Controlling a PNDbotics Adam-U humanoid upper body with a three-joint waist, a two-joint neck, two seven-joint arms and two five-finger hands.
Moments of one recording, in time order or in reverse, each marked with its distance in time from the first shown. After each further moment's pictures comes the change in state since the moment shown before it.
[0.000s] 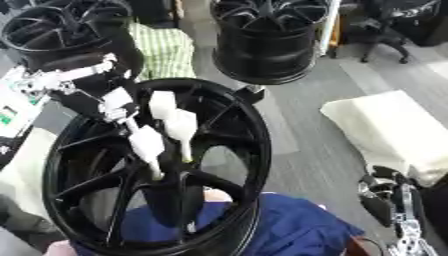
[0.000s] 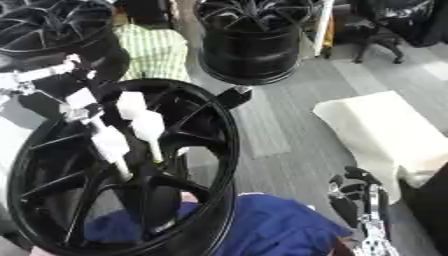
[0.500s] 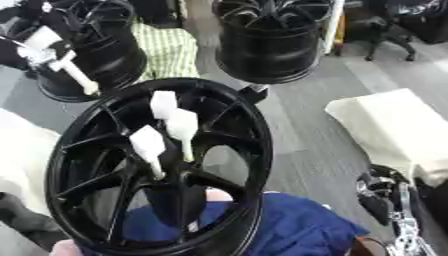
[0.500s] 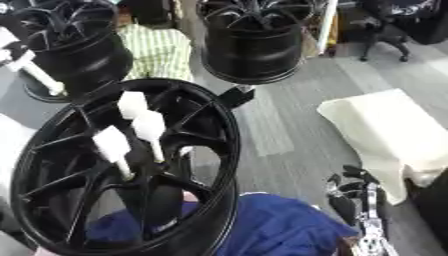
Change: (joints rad) left arm 0.032 0.194 0.203 -0.047 0.076 0.053 -0.053; right arm 0.008 0.000 -0.007 0.004 0.000 -0.004 -0.012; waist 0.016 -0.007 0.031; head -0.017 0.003
